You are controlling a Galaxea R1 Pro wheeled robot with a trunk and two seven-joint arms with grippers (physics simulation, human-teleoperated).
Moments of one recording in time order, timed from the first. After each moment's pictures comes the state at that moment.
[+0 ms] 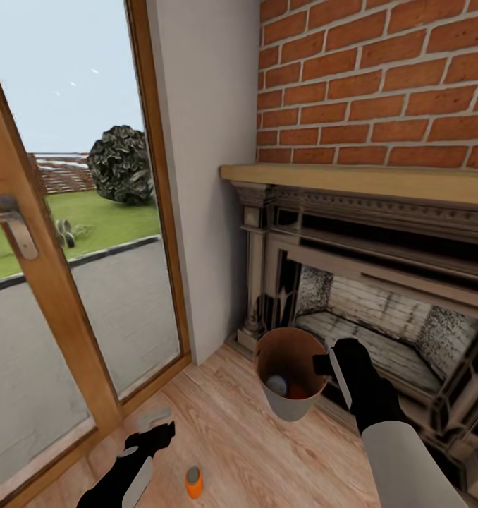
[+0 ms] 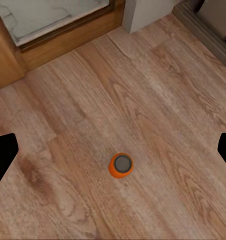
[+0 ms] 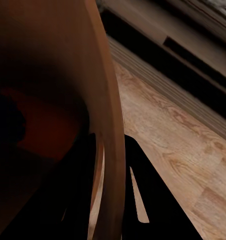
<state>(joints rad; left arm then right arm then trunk) -0.44 -0.04 0.00 -0.53 0.22 0.07 0.18 -0.67 0.05 -0.10 -1.01 0.15 1.01 -0.02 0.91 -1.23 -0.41</state>
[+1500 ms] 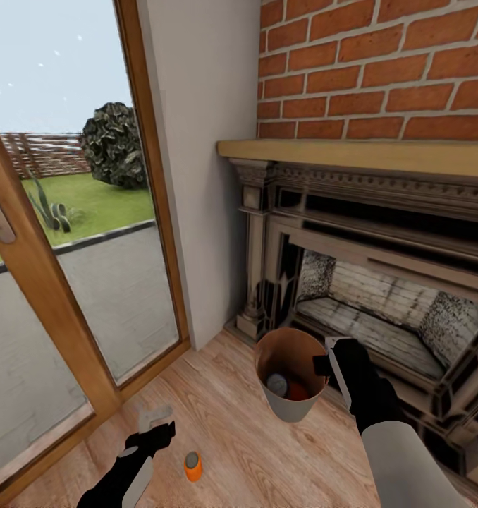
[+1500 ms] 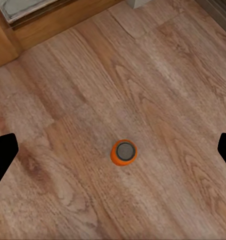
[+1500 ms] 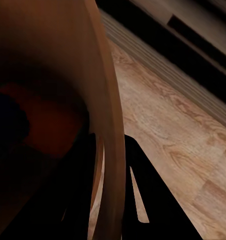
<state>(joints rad) -0.44 -0.04 0.00 -0.53 0.22 0.07 0.17 -0.67 0.05 -0.09 -1.00 0.16 1.01 -0.02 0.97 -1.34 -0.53</state>
